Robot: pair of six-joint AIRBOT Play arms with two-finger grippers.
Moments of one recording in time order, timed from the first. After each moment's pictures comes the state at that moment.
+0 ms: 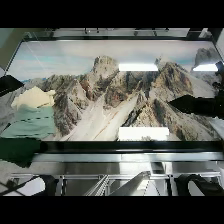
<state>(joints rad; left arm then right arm) 0.55 -1.32 1.29 -2.09 1.16 2.04 -0.16 -0.78 0.78 -0.77 1.12 1.26</state>
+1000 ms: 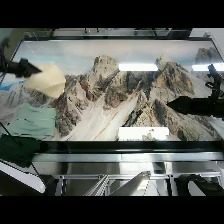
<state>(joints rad) 0.40 -1.92 2.00 -2.45 1.51 2.03 -0.15 -0.85 0.78 -0.77 1.14 1.26</state>
